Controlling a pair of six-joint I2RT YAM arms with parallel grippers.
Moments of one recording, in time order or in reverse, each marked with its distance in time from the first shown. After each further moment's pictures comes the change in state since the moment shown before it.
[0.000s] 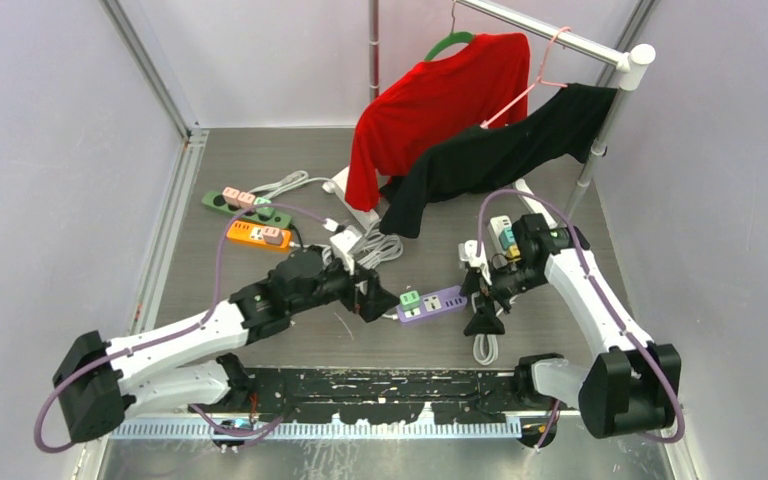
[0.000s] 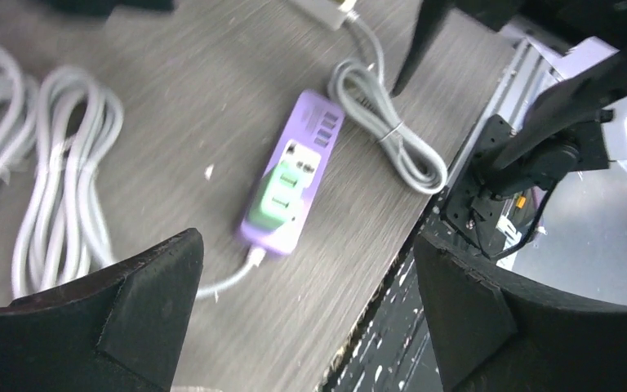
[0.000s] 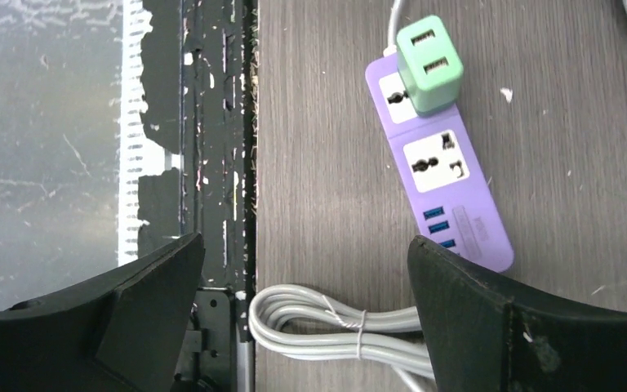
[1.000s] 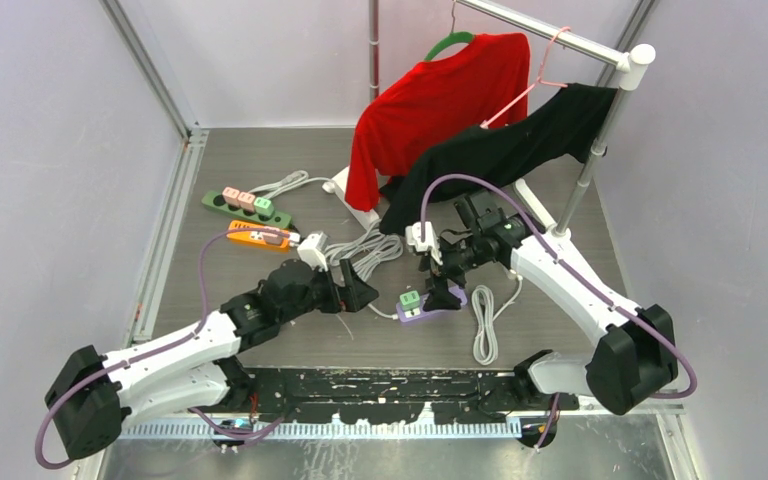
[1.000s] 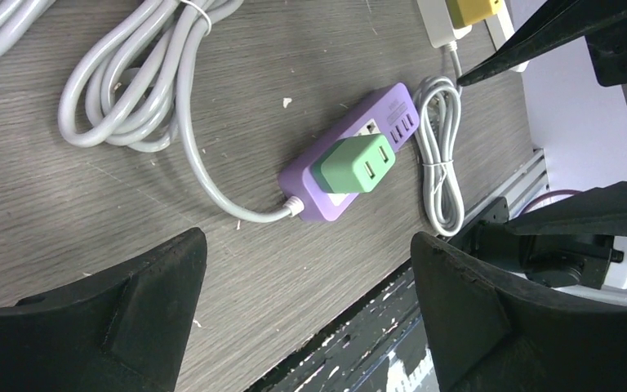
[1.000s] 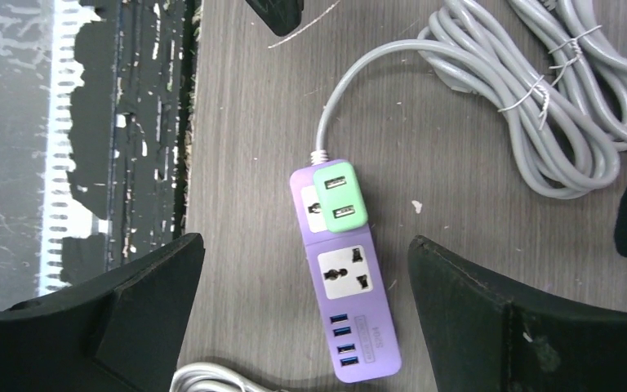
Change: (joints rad) left arm 0.090 -0.117 -0.173 -0.109 -0.155 -0.474; right arm 0.375 0.151 0.165 0.396 0.146 0.387
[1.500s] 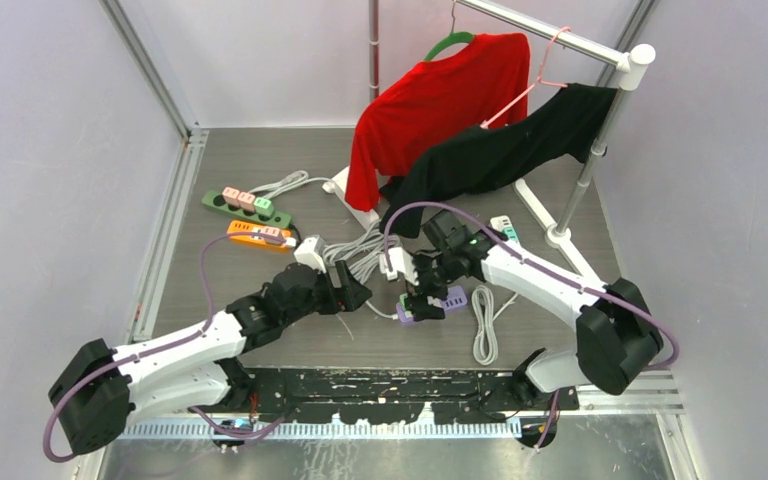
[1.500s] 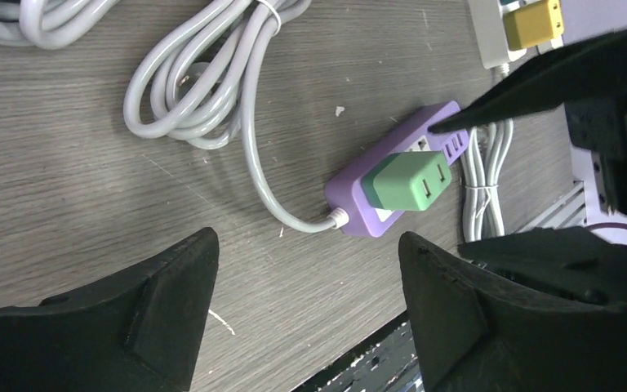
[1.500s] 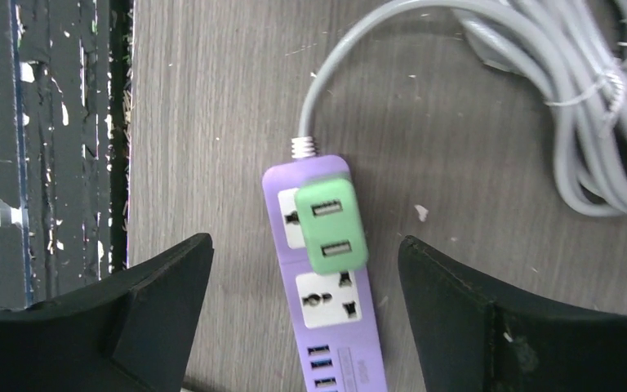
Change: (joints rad) left arm 0.005 0.024 -0.055 0.039 -0.088 -0.025; right arm 0.153 0.090 -0.082 0.183 0.216 0.028
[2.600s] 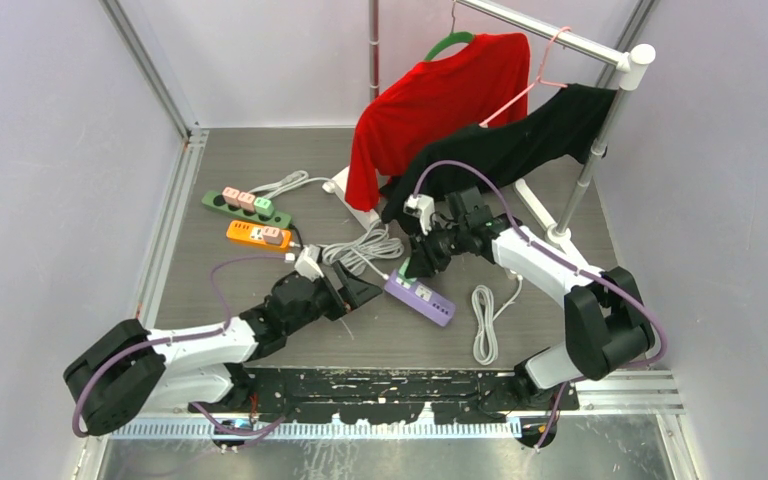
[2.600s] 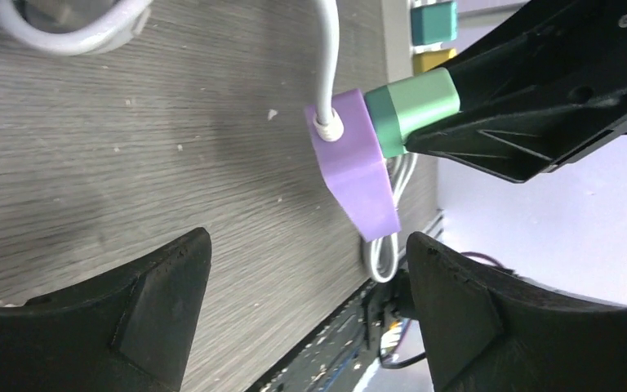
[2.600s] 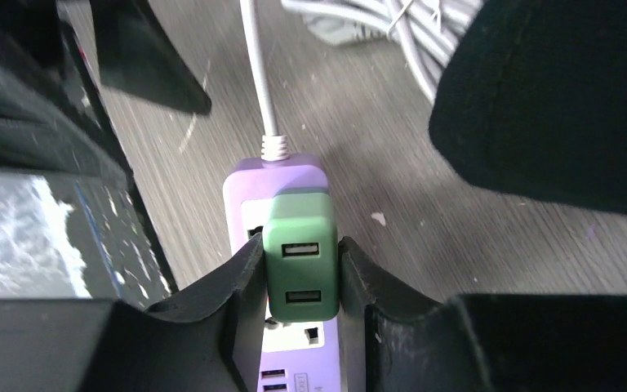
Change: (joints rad) left arm 0.001 0.148 -0.174 0.446 0.064 -0.306; right arm -0.186 0.085 0.000 0.258 -0.077 0.613
